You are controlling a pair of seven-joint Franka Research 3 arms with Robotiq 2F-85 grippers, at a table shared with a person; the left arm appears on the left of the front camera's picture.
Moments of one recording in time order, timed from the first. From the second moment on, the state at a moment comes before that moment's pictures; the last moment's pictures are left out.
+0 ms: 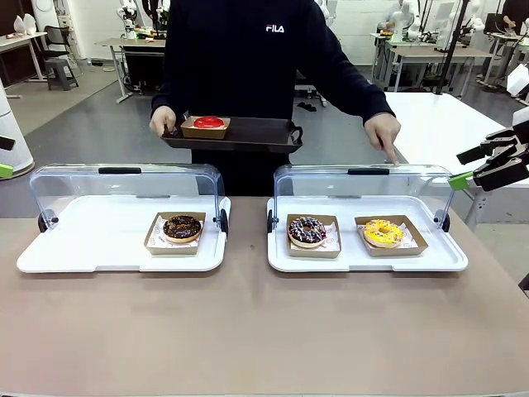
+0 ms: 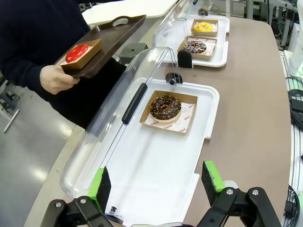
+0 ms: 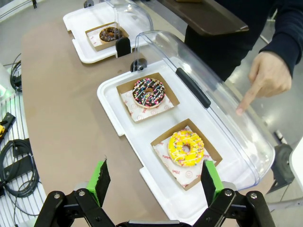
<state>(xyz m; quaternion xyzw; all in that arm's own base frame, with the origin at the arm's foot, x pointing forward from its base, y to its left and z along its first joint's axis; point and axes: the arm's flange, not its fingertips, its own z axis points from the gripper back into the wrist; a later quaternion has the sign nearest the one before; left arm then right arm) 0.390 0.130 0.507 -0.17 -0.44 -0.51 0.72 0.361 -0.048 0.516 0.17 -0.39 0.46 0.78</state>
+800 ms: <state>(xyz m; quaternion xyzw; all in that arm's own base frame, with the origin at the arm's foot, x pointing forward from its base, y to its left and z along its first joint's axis) 0.390 0.130 0.507 -0.17 -0.44 -0.51 0.72 0.361 -0.048 0.517 0.17 -0.39 0.46 0.78</state>
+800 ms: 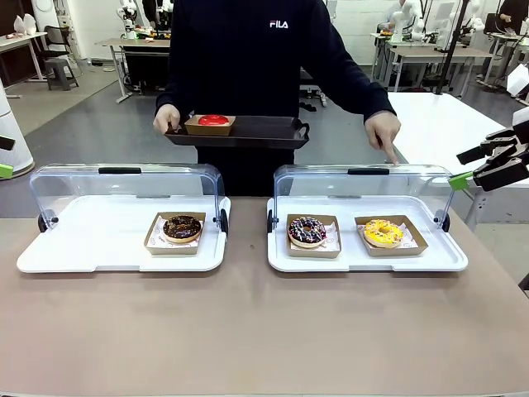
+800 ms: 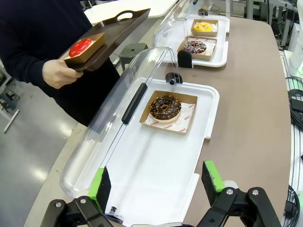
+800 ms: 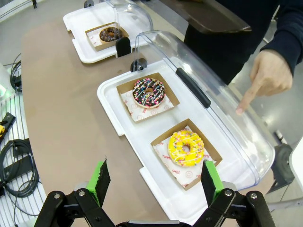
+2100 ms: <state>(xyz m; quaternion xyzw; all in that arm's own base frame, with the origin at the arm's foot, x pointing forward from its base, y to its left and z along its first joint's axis) 0.390 0.130 0.507 -0.17 -0.44 -0.51 0.72 0.466 0.032 0.348 -0.03 -0.10 0.74 0.67</state>
